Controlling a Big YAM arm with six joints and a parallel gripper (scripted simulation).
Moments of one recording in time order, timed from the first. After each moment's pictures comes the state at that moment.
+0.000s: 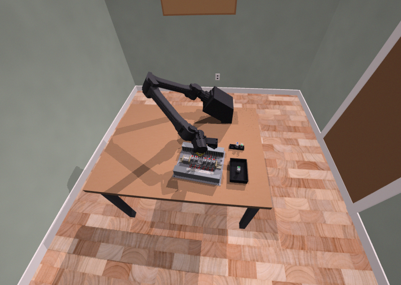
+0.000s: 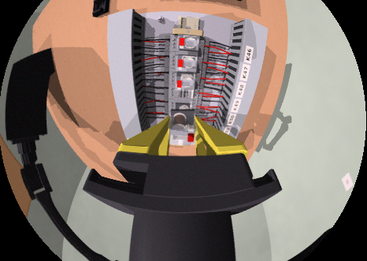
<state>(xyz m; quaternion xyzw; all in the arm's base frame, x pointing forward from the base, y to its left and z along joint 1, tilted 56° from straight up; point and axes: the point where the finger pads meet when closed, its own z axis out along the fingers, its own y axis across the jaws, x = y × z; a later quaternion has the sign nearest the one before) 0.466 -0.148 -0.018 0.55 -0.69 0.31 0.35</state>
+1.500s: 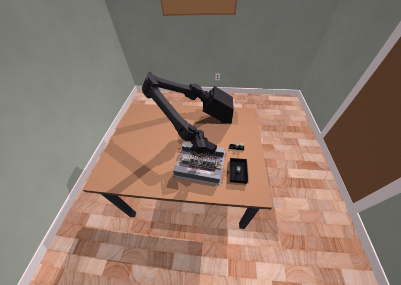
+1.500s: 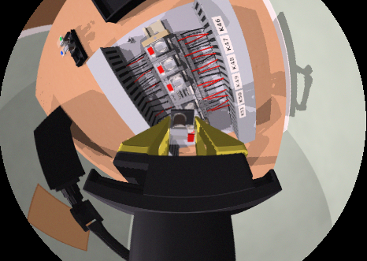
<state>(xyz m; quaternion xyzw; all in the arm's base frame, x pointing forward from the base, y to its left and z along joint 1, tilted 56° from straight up) 0.466 -0.148 -0.018 0.37 -0.80 0.39 0.27</state>
